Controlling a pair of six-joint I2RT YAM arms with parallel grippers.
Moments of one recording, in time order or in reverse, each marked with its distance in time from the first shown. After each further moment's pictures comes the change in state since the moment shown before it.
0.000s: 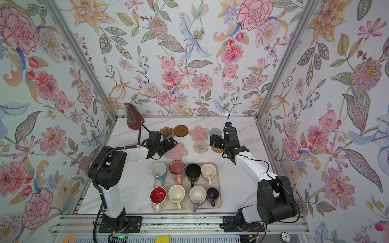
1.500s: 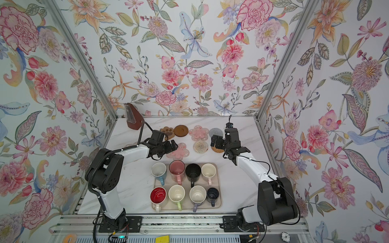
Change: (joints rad) left arm -0.051 -0.061 0.043 -0.245 -0.082 0.119; right arm -0.014 -0.017 -0.019 0.001 -0.003 0.000
